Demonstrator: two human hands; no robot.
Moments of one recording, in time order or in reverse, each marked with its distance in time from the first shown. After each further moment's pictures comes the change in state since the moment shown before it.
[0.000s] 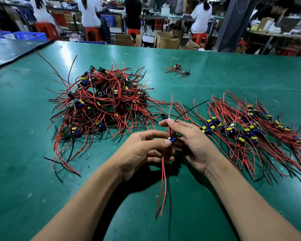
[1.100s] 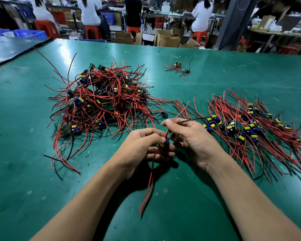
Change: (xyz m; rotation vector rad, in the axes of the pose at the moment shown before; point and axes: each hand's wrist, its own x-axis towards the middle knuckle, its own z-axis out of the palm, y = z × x) left_hand -0.001 -0.001 0.005 0.023 0.082 0.019; right_hand 0.001 0.000 -0.005 -0.140 0.143 0.005
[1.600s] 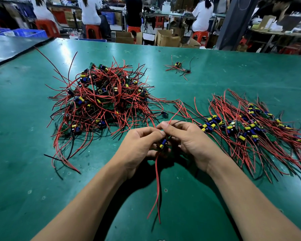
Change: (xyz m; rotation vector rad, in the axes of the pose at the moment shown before) left_hand 0.003 -0.002 0.003 -0.020 0.095 0.046; right_hand 0.000 0.005 0.001 -0.071 -0.119 -0.039
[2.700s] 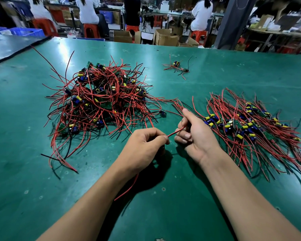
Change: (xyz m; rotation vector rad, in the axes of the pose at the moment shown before) left_hand -0.004 -0.003 0.010 0.448 0.070 0.161; right_hand 0.017 -0.004 -0.005 0.414 0.407 0.040
